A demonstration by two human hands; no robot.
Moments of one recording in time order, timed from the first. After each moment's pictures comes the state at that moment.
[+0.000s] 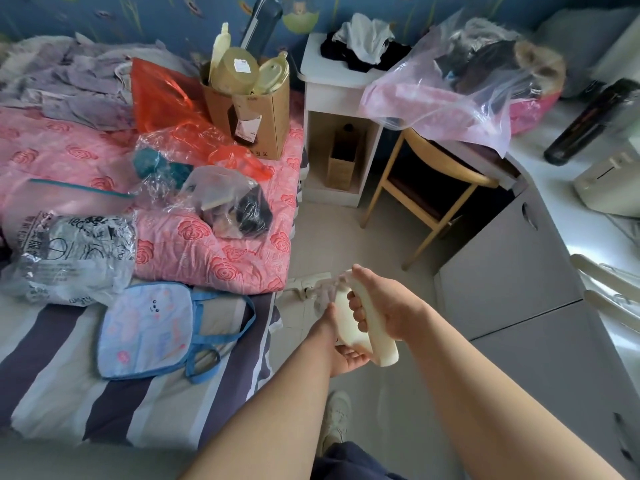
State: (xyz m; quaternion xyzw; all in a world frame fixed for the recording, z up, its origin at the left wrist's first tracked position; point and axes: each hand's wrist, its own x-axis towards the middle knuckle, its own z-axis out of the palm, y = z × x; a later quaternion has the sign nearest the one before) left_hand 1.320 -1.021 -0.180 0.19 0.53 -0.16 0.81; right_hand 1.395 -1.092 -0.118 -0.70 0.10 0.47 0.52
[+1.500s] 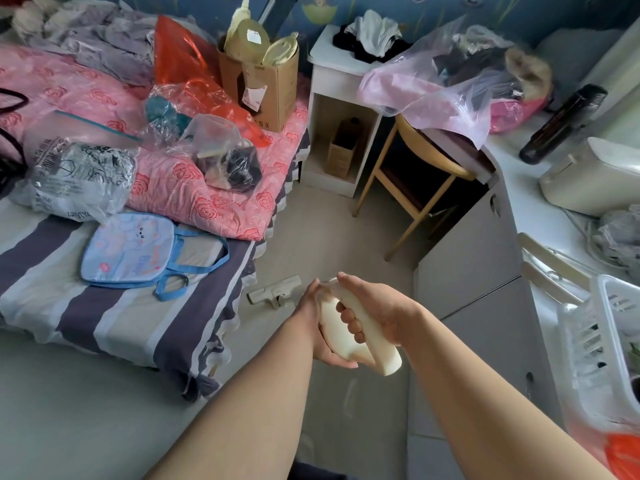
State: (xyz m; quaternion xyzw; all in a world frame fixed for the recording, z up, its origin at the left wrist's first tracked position) left_hand 1.255 -1.174 -0.190 0.17 0.50 -0.20 0.82; right_hand 1.325 -1.267 -0.115 -0.72 0.00 0.56 0.41
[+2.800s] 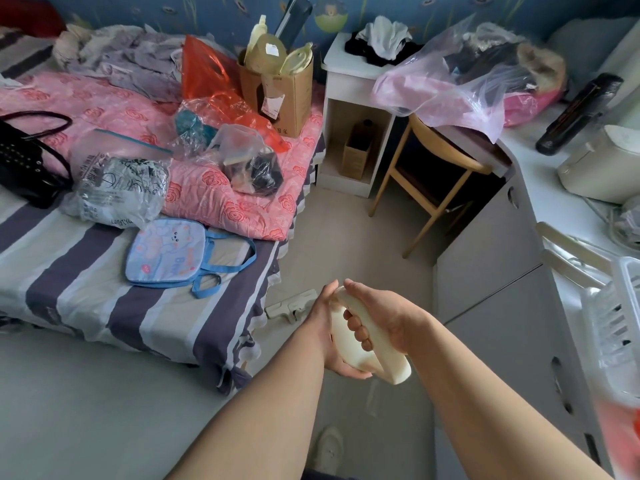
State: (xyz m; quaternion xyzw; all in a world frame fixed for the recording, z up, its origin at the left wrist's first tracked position) left_hand 1.194 -1.174 -0.159 0.22 0.50 -0.20 0.81; right_hand 1.262 -1.261 -0.099 -0.72 0.01 0.55 0.42
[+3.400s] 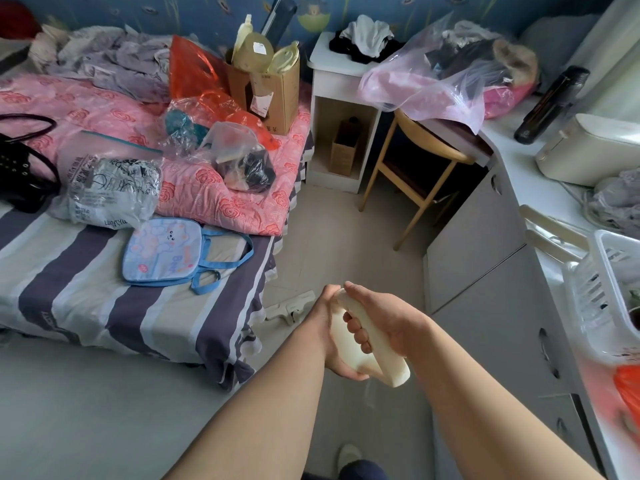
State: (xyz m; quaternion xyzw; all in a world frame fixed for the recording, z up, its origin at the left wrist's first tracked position) left_hand 1.153 -1.180 -0.149 0.24 0.48 -0.24 0.81; right_hand 1.215 -1.273 -0.101 -0.72 0.04 0.53 0.45
